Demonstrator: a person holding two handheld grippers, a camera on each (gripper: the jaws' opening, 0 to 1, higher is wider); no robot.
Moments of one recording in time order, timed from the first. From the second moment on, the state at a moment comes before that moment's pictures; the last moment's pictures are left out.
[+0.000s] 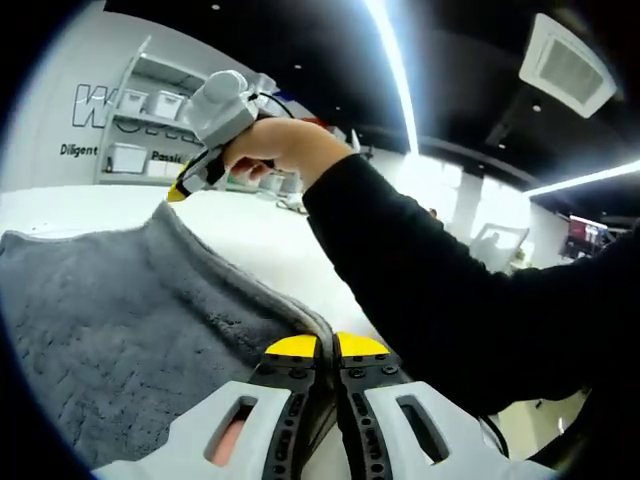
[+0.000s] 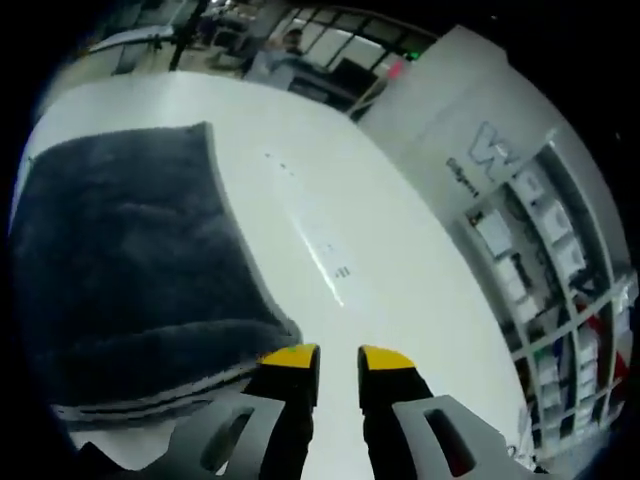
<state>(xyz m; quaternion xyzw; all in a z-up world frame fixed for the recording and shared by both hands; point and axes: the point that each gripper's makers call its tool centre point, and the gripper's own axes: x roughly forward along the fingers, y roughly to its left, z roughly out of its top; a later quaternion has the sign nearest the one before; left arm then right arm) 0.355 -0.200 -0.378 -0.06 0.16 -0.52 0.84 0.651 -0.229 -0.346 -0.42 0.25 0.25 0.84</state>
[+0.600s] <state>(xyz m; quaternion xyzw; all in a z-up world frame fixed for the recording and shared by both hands) 0.358 -0.212 -0.386 -0.07 0.18 -0.52 0.83 0.637 -0.223 -0.363 -0.40 0.28 0.29 0.82</state>
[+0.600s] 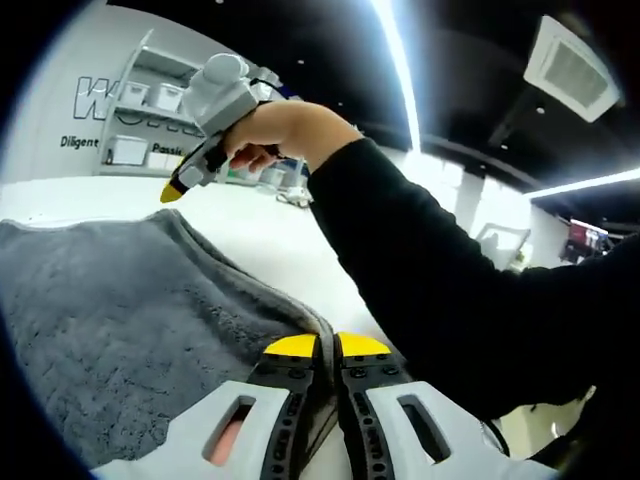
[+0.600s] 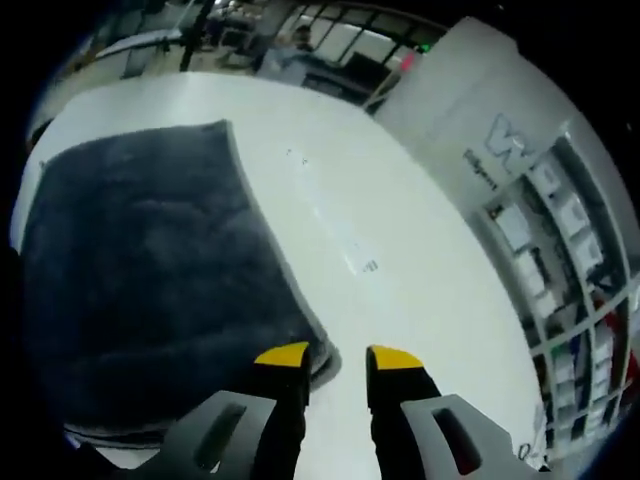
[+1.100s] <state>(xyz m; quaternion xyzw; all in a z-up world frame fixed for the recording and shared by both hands) 0.351 -0.224 -0.382 -0.14 0.20 -0.54 0.81 0.628 -0.219 -0.351 -0.40 0.27 0.29 0.82</state>
